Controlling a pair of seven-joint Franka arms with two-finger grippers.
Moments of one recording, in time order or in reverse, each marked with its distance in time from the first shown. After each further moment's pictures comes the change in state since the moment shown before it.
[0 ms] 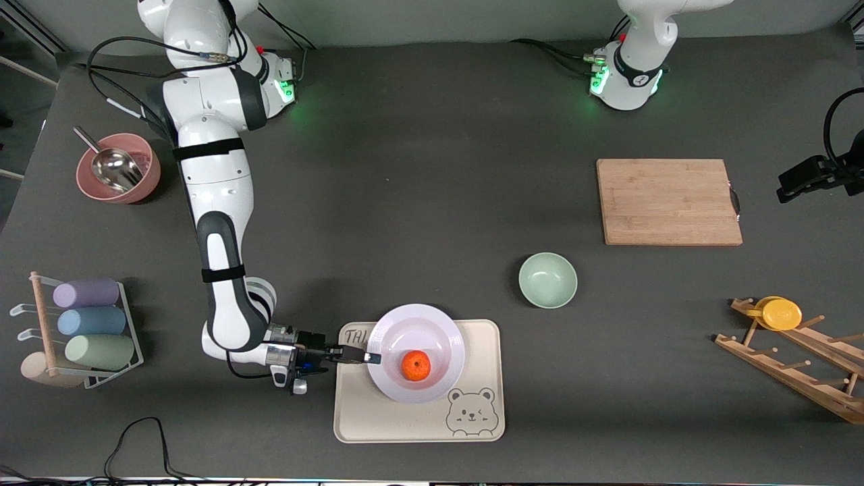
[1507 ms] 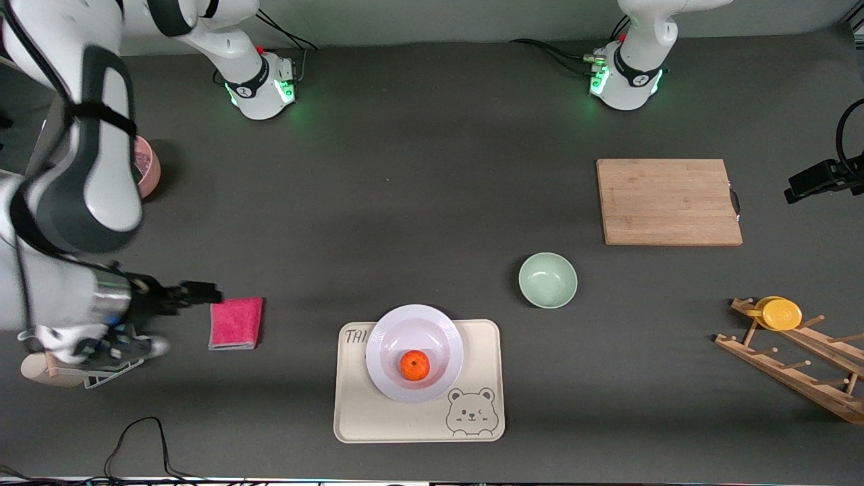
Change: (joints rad) left arm 0.020 0.013 0.027 -0.007 -0.037 -0.020 0.030; right arm -0.109 -0.703 -0.008 -0.070 -1.491 -0.378 0.525
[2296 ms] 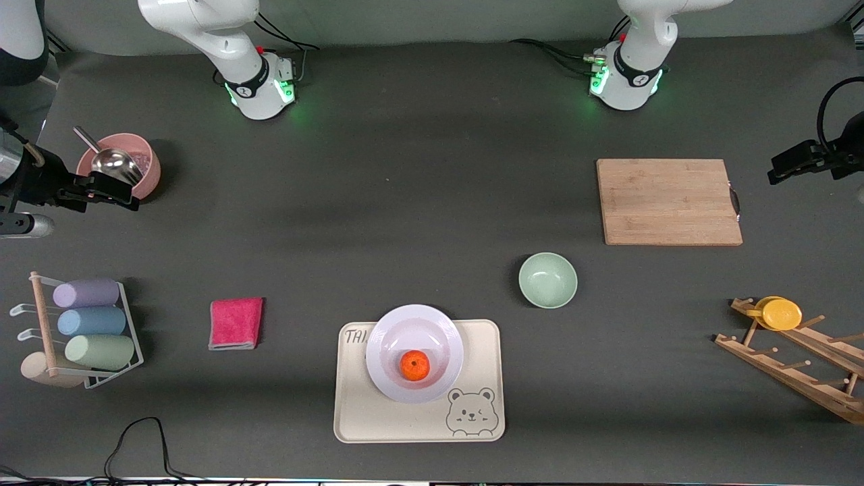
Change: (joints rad) left arm -0.008 -0.086 -0.018 -0.123 -0.004 0.010 0.024; right arm -0.177 -0.483 0.190 -0.442 -0.219 0.010 0.150
